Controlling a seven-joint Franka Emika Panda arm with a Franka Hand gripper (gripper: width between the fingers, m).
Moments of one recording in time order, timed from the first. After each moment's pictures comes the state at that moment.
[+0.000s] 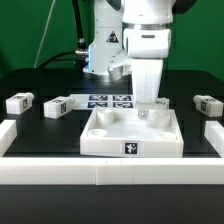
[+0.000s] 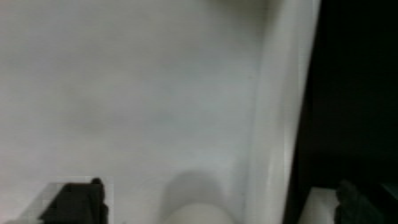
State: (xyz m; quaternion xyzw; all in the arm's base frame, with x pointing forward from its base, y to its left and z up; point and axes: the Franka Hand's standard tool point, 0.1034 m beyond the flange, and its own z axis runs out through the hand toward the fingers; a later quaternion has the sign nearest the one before) arm 0.444 0.038 0.026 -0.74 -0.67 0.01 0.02
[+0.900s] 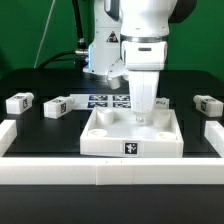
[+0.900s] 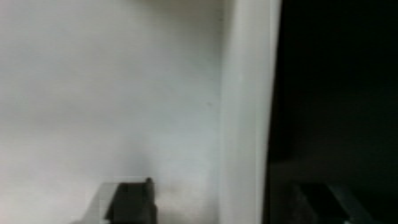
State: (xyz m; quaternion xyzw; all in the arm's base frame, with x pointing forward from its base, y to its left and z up) arm 0.437 0.037 0.010 -0.74 -0.67 0.02 0.03
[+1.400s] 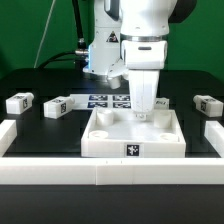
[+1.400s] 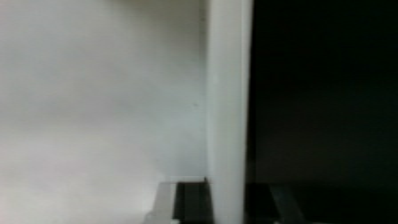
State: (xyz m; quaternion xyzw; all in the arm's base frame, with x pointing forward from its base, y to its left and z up) arm 0.439 0.037 0.011 -0.74 -0.67 0.01 0.02
